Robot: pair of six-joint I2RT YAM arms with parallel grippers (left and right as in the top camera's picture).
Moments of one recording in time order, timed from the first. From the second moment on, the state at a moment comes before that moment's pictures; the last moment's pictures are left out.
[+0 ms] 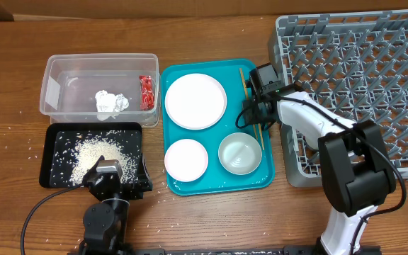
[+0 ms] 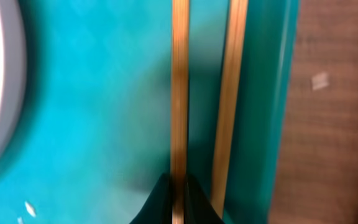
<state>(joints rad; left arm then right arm) -0.14 0.02 0.09 -0.28 -0.14 -0.16 0.35 1.99 1.29 -0.57 -0.05 0.21</state>
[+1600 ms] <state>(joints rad) -0.14 0.02 0.09 -0.28 -0.14 -0.16 0.41 1.72 1.35 -0.66 0.01 0.13</state>
